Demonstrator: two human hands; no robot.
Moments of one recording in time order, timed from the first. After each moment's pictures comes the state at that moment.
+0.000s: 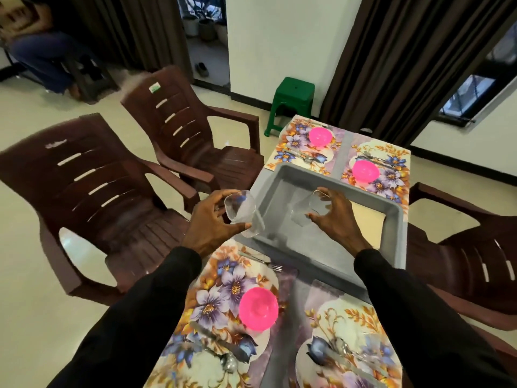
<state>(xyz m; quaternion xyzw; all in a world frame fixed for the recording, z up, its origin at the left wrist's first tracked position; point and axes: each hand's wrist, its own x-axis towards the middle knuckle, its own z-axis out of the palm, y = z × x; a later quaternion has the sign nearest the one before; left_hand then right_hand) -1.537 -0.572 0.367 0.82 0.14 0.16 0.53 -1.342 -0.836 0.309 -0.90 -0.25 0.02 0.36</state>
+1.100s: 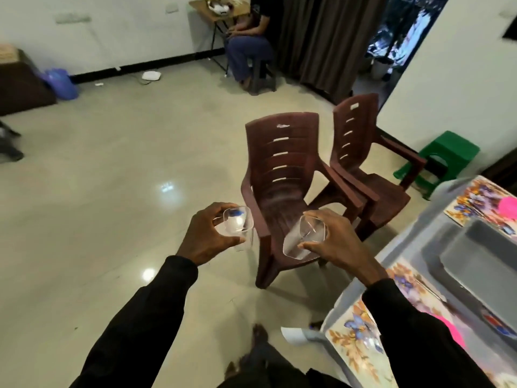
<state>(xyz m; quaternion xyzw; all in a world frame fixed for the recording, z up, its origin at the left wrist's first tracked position) -2.062 -0.253 0.390 0.78 0.32 0.27 0.46 -1.794 -0.421 0.397 -0.77 -0.56 0.13 0.27</state>
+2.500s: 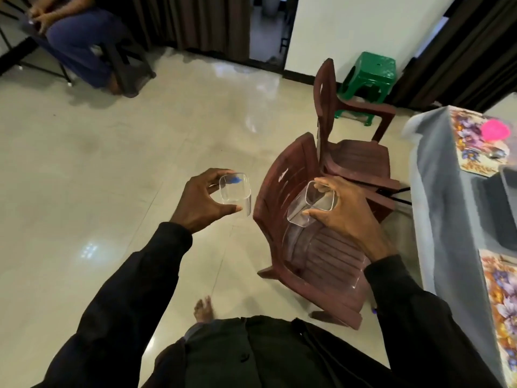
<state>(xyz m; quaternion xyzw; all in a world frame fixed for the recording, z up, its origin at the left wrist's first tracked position) -1.748 0.406 0.379 0.83 0.05 0.09 0.54 -1.660 0.101 0.410 -0.92 -0.23 0.04 0.30</state>
